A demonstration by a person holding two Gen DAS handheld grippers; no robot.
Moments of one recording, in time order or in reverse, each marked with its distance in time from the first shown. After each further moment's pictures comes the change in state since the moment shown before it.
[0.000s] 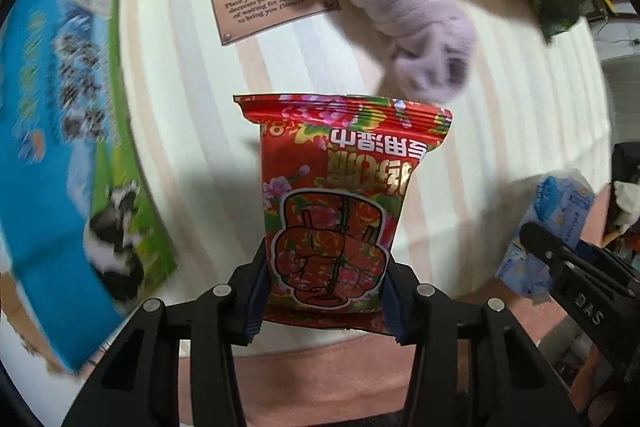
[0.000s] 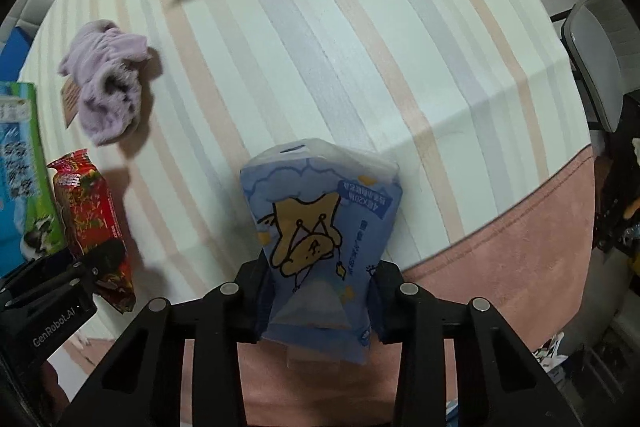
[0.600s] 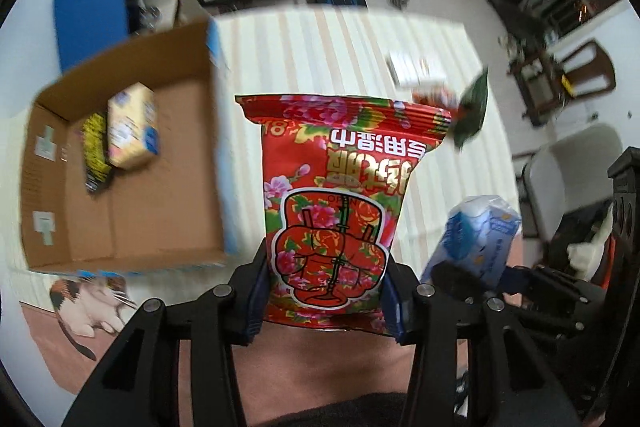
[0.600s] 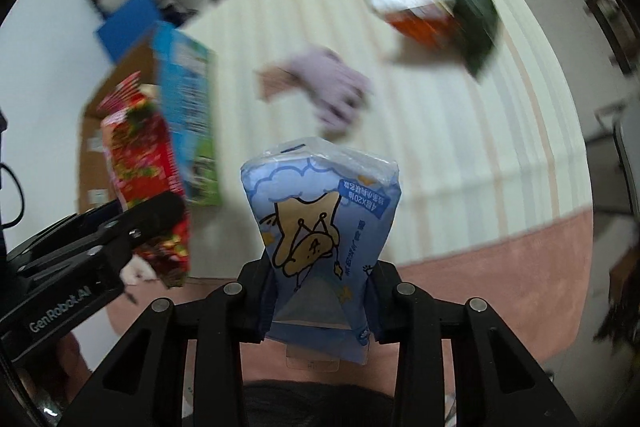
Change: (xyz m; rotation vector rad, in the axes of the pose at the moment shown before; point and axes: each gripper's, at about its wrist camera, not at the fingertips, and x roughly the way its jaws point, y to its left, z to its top) left arm -0.187 0.088 -0.047 -0.117 -0.357 -0.126; right arm -0.154 0.085 -0.065 -0.301 -0.165 0.218
